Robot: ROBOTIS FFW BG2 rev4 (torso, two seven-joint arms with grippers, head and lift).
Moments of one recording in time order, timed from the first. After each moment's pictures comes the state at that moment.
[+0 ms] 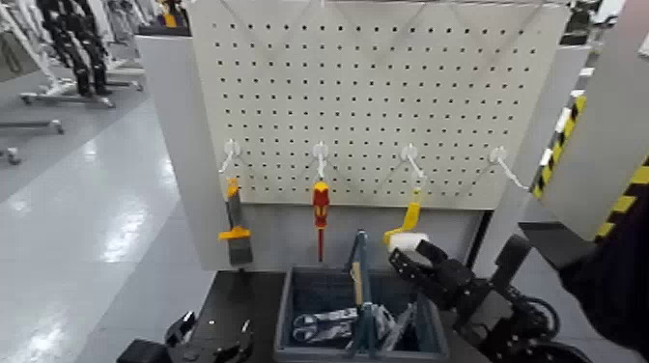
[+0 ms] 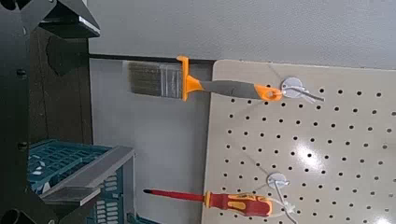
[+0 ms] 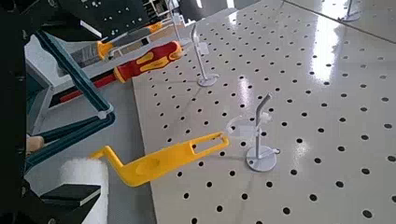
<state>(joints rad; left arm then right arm) 0.22 0.15 -0.12 -1.53 0.22 -0.26 -0.15 -0.12 -0.17 0.07 -1.42 -0.58 0.12 0.66</state>
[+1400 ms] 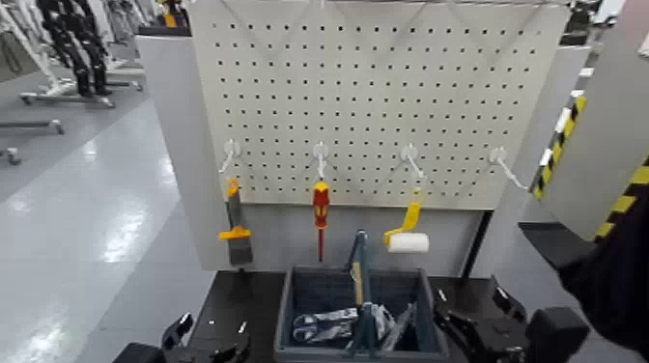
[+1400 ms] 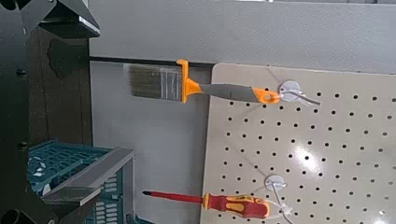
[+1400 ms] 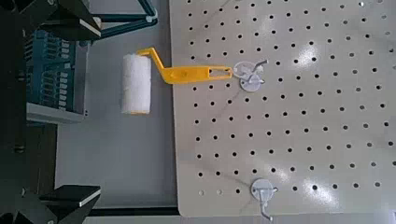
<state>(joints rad) 0.23 0.15 -0.11 -1.53 0.22 -0.27 -0.15 0.30 -0.03 -0.03 -1.84 -0.11 -0.01 0.12</state>
